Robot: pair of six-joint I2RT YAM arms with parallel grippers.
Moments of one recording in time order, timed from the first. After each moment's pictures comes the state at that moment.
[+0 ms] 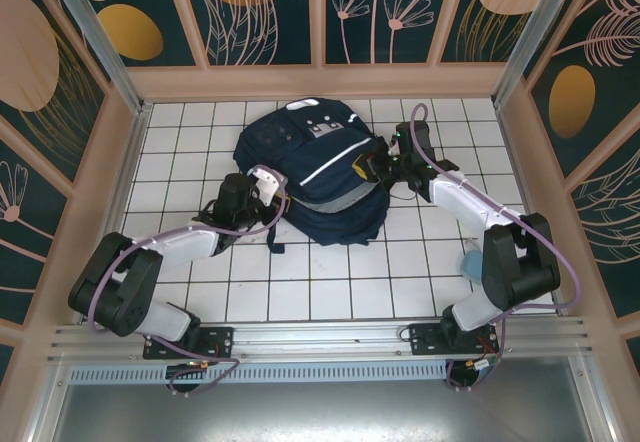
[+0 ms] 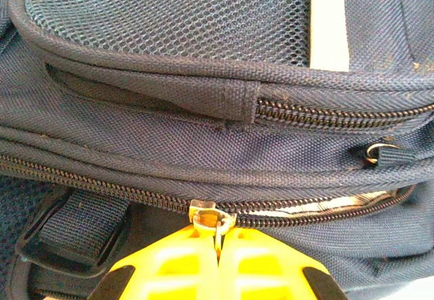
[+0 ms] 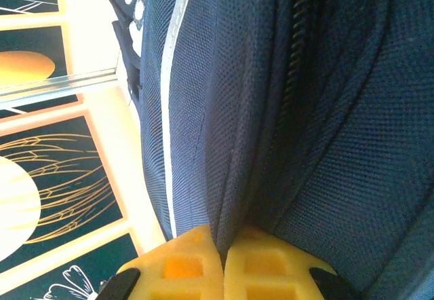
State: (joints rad) left arm -0.47 1.44 0.59 0.30 0.31 0.00; right arm 0.36 1.54 1.05 -0.19 -0.50 1.23
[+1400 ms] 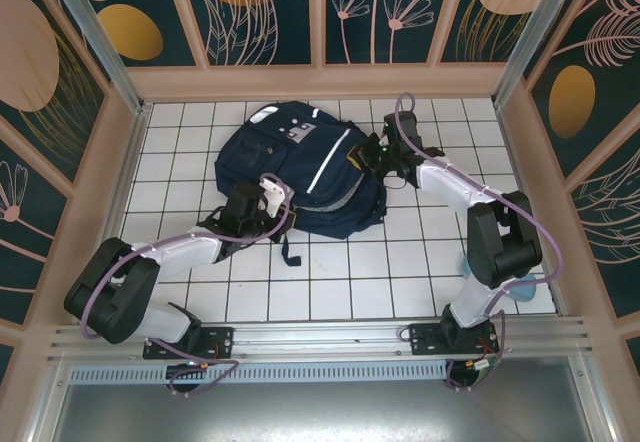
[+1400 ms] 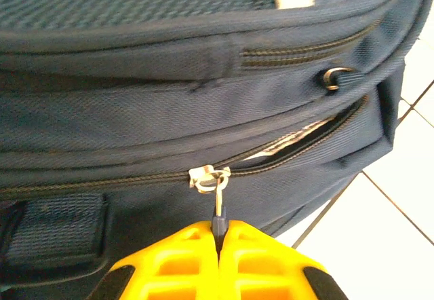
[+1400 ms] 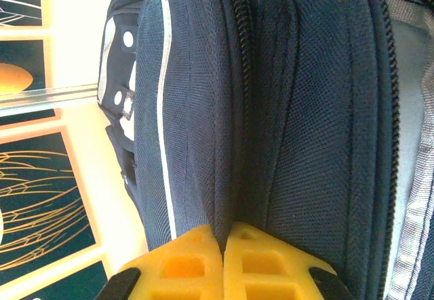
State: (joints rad) left arm -0.57 1.42 0.57 0.20 0.30 -0.11; right arm 0.38 1.70 1.18 -0.19 -0.43 1.15
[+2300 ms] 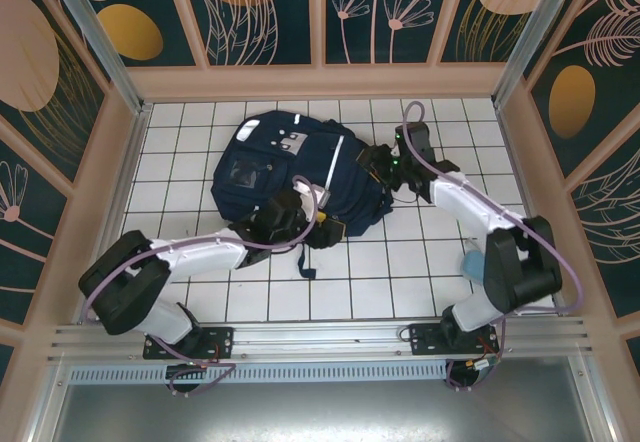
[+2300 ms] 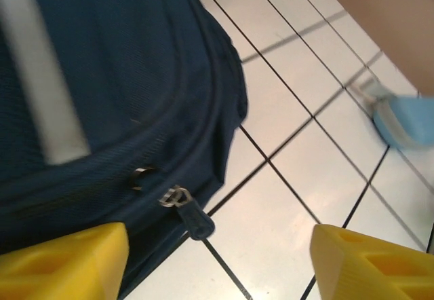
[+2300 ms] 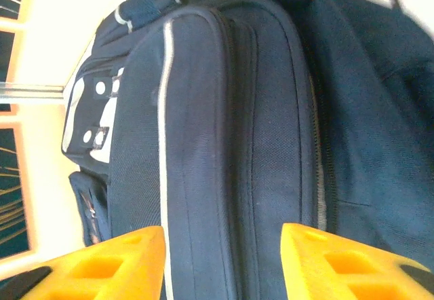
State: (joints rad) left arm -0.84 1.47 0.70 0.23 0.17 -0.46; right arm 0.37 1.48 1.04 -0.27 -0.28 0.93
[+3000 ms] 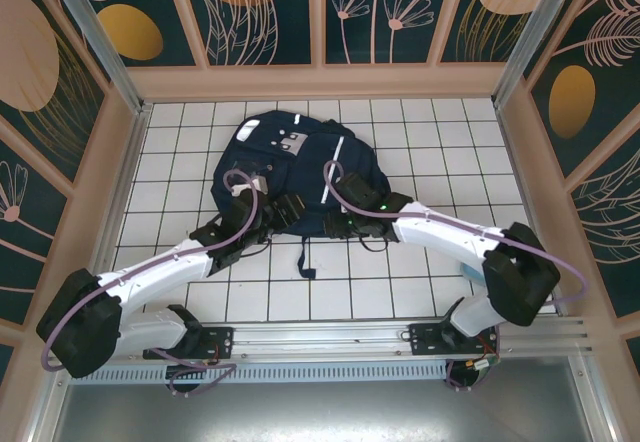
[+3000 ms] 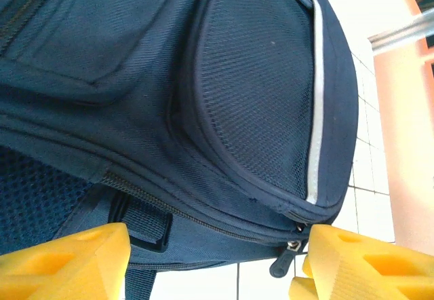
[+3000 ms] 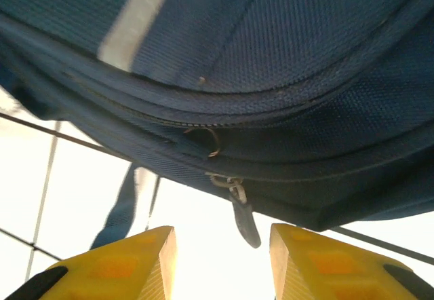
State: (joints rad) left arm -0.72 1.21 0.60 0.02 -0.07 -1.07; right arm 0.84 1.50 0.97 -0.50 0.01 0.57
